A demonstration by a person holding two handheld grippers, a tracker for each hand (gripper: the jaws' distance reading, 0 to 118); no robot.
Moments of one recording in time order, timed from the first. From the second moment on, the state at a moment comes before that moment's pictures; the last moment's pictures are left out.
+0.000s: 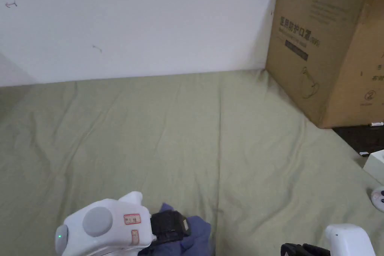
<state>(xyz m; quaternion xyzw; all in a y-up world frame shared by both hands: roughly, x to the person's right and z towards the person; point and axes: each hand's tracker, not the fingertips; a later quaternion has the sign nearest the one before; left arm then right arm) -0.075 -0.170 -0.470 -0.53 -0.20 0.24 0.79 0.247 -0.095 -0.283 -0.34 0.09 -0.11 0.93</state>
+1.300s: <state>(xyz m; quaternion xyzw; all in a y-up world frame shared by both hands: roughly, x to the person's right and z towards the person) -0.126 0.002 -0.304 -0.11 -0.14 0.06 0.98 0.231 0.010 -0.271 -0.11 0.13 -0.12 0.98</state>
